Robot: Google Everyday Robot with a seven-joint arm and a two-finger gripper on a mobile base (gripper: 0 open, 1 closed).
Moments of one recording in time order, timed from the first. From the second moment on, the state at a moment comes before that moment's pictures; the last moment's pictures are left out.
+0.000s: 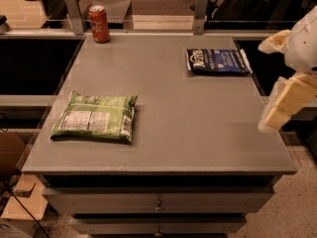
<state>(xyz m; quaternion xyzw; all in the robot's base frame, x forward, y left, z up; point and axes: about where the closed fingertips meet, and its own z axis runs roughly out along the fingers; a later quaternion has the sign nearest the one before) 0.450 -0.195 0.974 -0.62 0.75 0.01 0.22</state>
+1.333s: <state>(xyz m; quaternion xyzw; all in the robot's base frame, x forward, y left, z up) 0.501 -0.125 0.979 -0.58 0.71 0.12 0.38</state>
